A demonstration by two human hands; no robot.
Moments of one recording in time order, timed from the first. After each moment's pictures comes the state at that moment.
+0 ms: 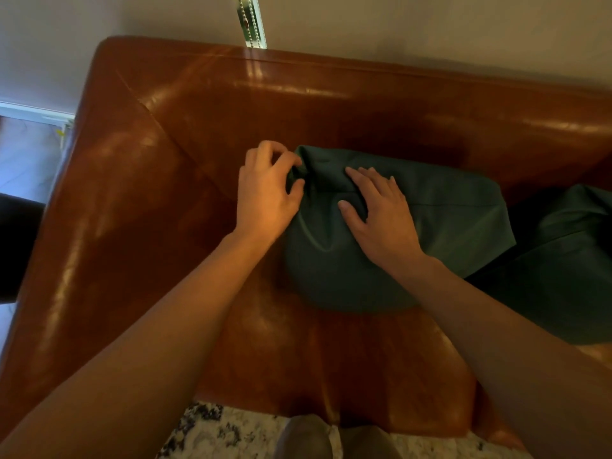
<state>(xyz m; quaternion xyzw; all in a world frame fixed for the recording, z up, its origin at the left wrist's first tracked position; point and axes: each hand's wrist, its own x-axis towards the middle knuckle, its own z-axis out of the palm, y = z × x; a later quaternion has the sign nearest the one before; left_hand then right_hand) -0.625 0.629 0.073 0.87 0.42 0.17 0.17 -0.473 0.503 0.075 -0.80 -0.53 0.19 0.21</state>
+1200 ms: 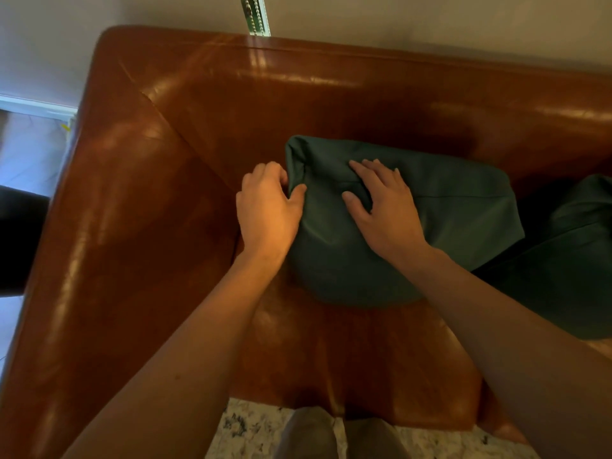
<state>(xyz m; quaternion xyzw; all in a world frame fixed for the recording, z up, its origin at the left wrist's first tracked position) -0.629 0.596 0.084 0.78 0.57 0.15 0.20 -0.474 0.504 0.069 -0.80 -0.51 0.21 0.22</state>
